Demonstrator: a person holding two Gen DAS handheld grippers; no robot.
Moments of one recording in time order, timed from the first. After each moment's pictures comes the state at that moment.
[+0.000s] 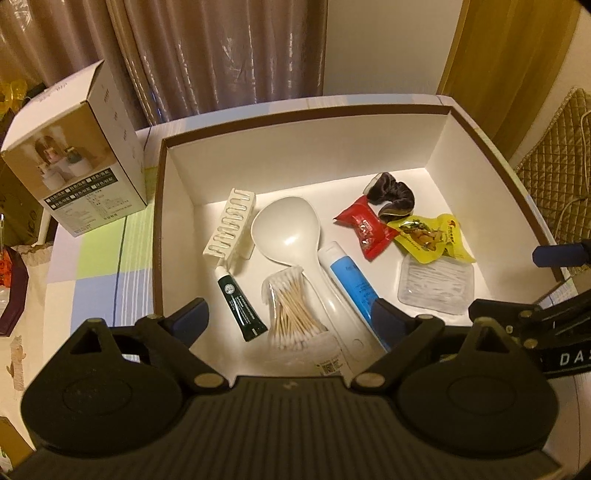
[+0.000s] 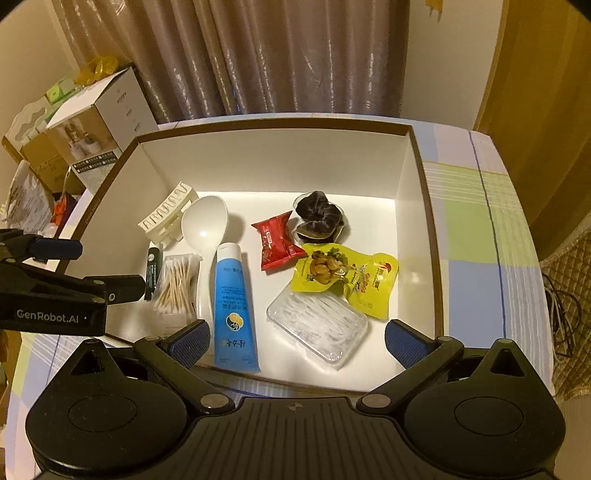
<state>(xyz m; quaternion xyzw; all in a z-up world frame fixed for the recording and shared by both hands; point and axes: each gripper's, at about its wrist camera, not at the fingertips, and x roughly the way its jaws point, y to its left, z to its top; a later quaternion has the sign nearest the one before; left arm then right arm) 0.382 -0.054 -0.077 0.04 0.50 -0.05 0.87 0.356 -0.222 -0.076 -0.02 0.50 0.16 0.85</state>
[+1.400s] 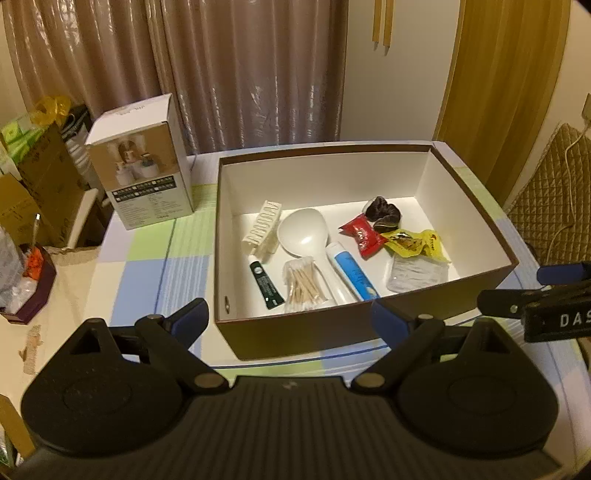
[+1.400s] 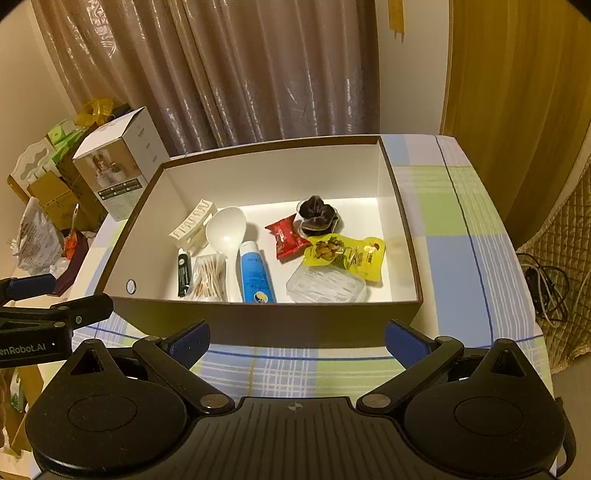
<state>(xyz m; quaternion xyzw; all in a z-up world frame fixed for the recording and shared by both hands) 0.273 -0.037 -0.026 0.03 0.42 -0.02 0.91 0.270 -0.229 -0.036 0.02 0.46 0.14 0.88</state>
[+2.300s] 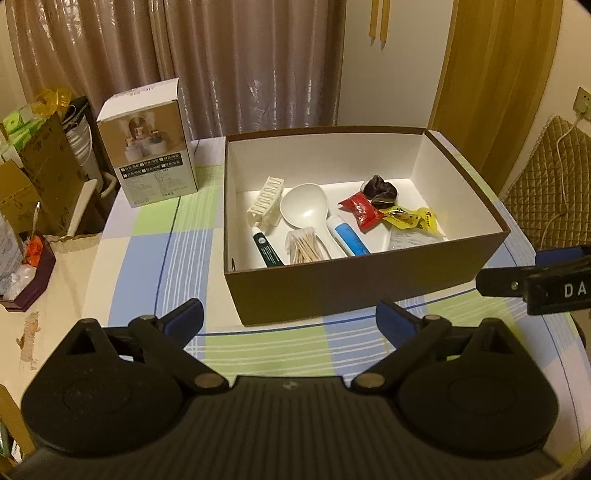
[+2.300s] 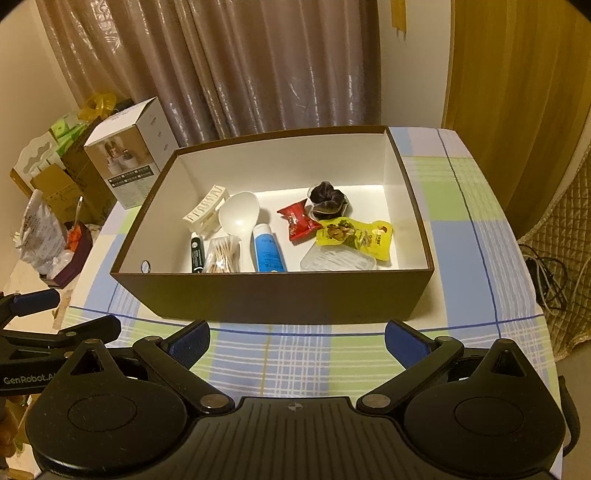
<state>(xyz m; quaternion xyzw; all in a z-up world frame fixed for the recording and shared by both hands) 0.237 -0.024 -0.036 0.02 0.42 -0.03 0.91 0.242 -0.216 -0.036 0.02 0.46 0.13 0.88</state>
